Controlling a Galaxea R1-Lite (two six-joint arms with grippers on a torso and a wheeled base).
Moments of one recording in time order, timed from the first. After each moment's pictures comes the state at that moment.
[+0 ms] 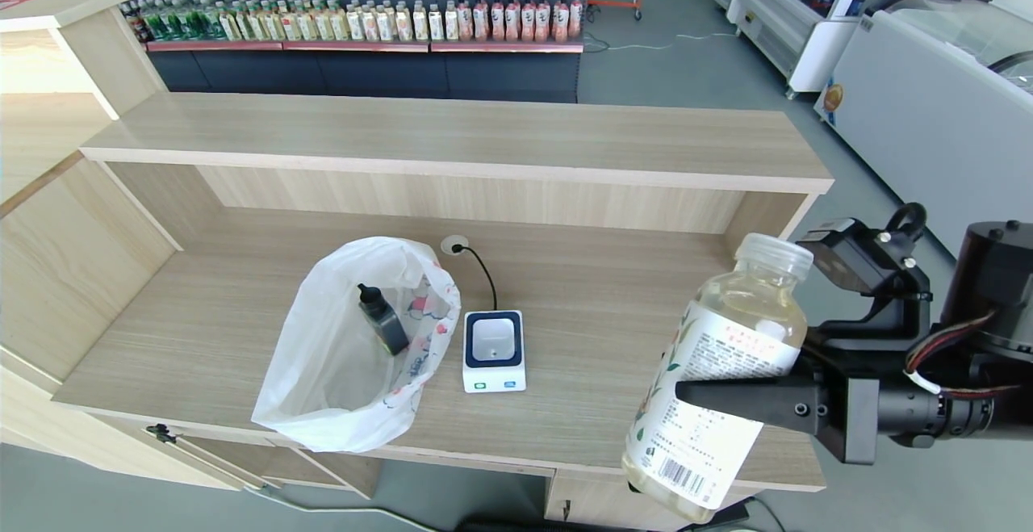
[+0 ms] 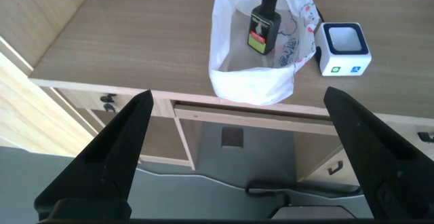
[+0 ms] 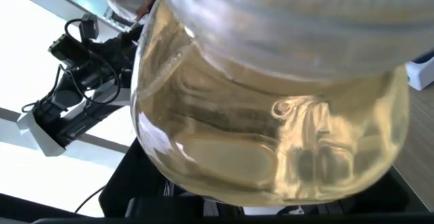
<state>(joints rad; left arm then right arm) 0.00 0.00 0.00 0.00 0.00 0.00 0.43 1.48 -0.51 -0.82 0.94 0.29</state>
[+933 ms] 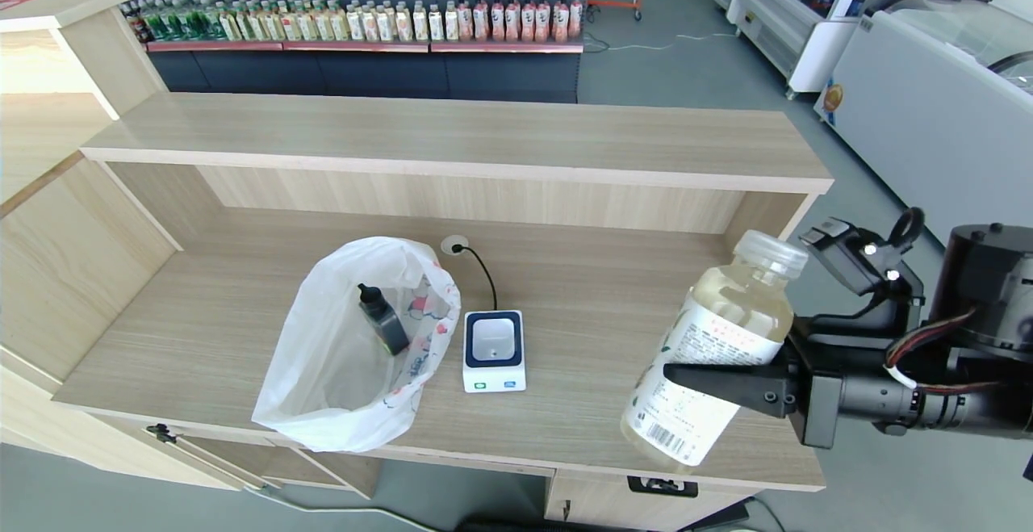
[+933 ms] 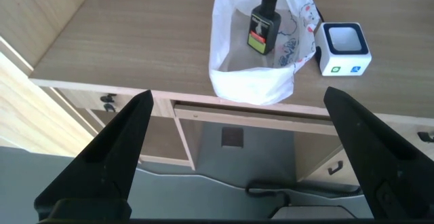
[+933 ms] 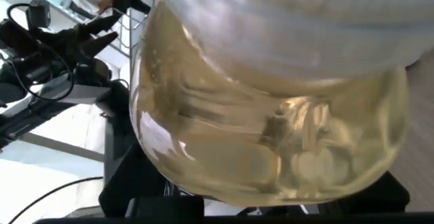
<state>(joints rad) 0.00 0.00 0.00 0.00 0.00 0.00 0.40 1.50 -0.52 -0.82 0.79 0.08</state>
